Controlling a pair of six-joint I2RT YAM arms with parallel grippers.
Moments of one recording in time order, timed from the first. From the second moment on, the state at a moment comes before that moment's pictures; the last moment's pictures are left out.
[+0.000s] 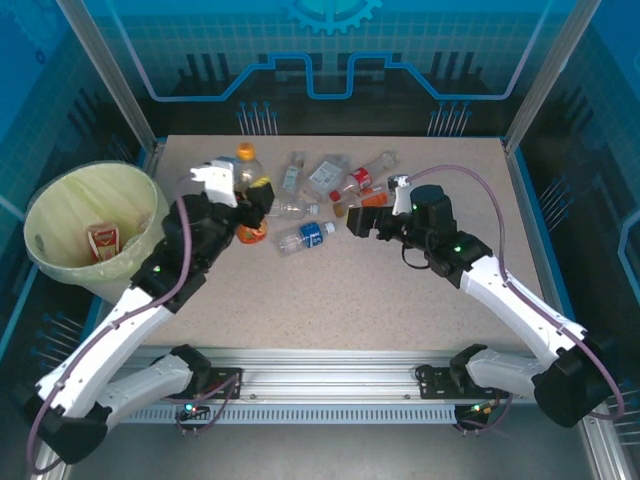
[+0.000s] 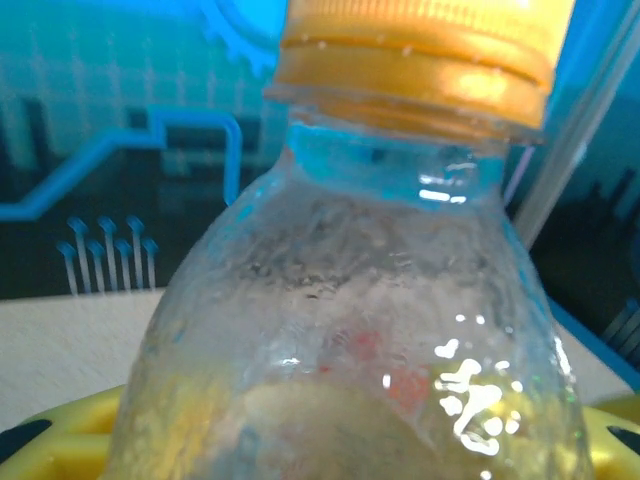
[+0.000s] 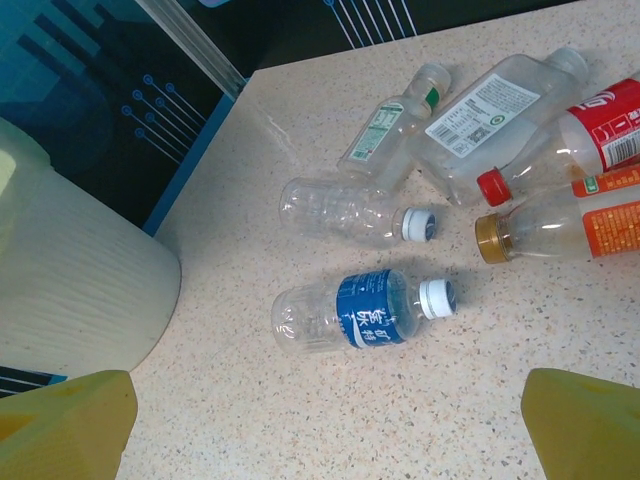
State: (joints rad) left arm -0.53 0.90 1.00 -0.15 -0.23 -0.20; right arm 0.51 1.15 0.93 -0.23 -0.21 0.51
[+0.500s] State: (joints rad) left arm -0.33 0.85 1.21 -0.09 -0.51 0.10; right arm 0.51 1.24 0.93 -0.17 -0.21 0.58
